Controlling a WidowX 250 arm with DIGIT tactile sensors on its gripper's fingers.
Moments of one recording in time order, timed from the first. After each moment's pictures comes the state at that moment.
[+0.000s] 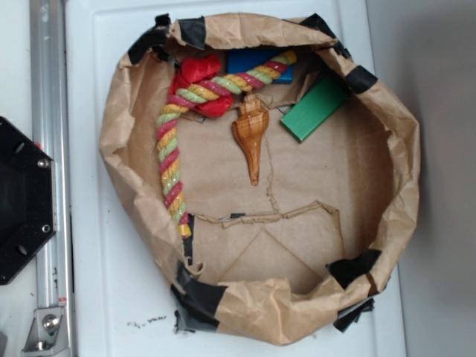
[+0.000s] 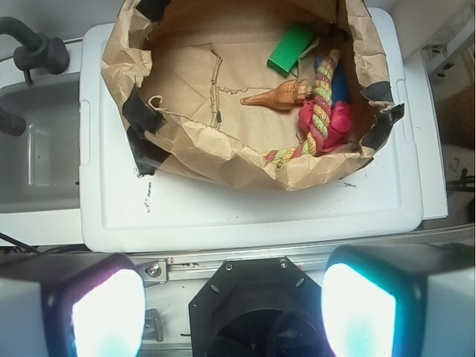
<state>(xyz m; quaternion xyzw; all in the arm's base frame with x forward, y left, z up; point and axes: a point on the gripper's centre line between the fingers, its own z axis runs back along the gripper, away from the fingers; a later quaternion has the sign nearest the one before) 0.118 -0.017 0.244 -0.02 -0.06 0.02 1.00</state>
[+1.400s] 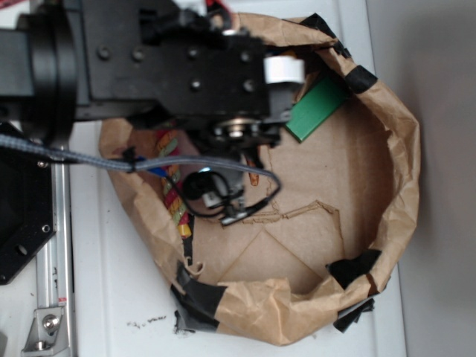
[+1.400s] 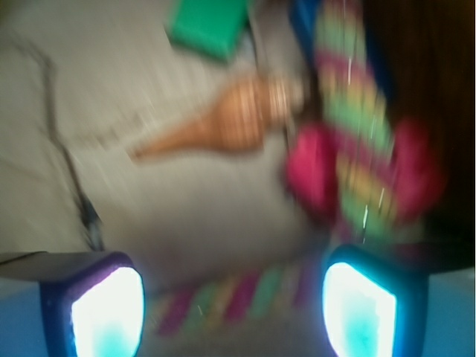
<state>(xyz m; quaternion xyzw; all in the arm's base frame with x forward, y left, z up) 0.217 0.029 0.072 0.02 0.06 0.18 0.98</state>
